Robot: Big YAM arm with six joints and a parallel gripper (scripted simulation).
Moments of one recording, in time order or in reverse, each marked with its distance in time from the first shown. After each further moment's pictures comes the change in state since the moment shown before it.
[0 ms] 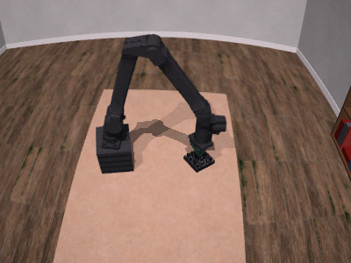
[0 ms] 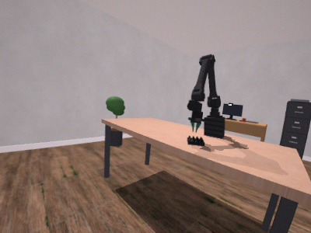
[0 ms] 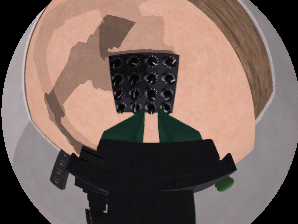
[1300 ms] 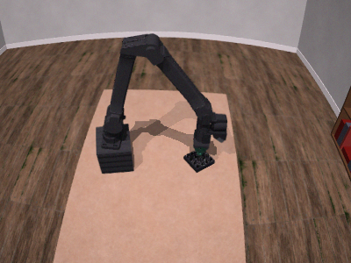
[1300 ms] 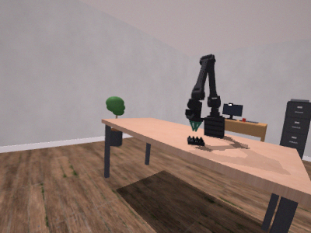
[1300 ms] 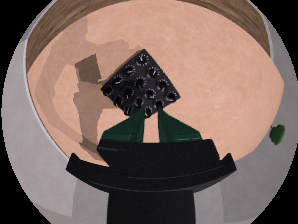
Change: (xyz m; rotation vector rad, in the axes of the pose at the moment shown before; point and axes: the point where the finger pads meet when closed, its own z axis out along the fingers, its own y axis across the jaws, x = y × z) arm -0.003 -0.001 -0.008 -0.002 -0.003 0.675
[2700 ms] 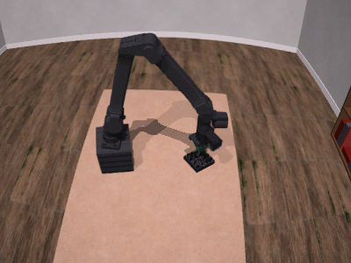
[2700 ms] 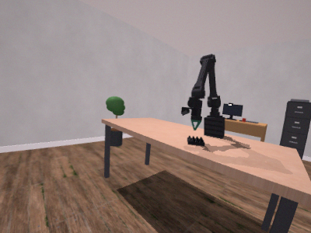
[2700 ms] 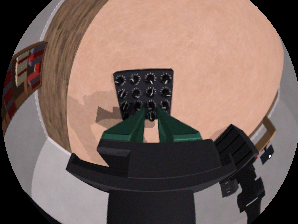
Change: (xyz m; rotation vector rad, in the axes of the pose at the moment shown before) arm -0.002 0.001 -0.010 0.004 0.004 0.943
